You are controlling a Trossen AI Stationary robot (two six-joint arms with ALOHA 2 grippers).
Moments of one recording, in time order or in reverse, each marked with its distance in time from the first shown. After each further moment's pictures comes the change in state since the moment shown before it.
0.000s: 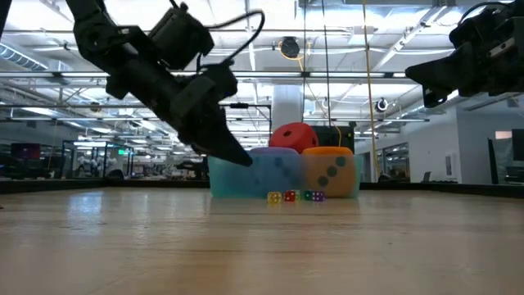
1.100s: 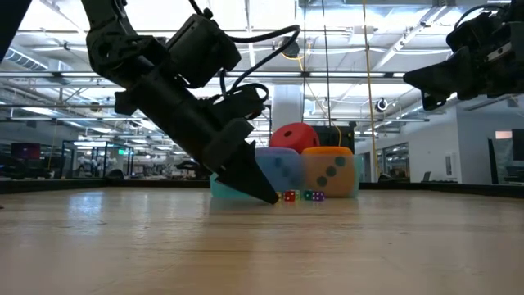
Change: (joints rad) left arm -0.119 0.247 0.153 0.009 -0.221 -0.061; right arm 0.000 0.041 0.000 0.007 0.006 -0.012
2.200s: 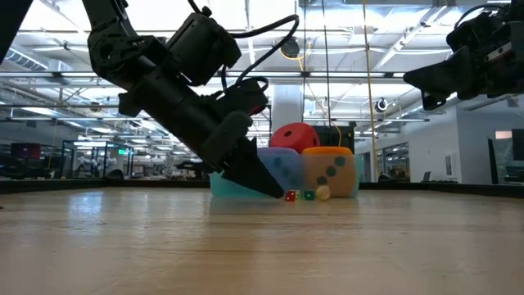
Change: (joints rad) left arm 0.004 0.002 -0.001 0.062 0.063 0.062; right arm 0.000 0.000 0.000 0.002 -0.001 0.000
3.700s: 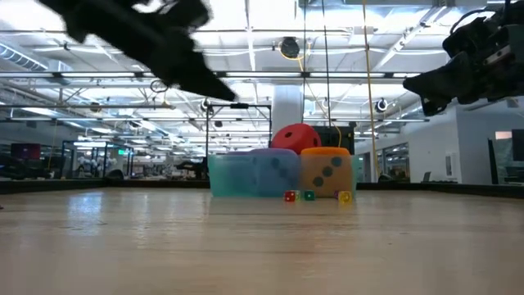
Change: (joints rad) left arm -0.046 -0.542 -0.174 -0.215 -0.261 0.247; right arm 0.002 0.038 0.000 -0.009 -0.004 0.038
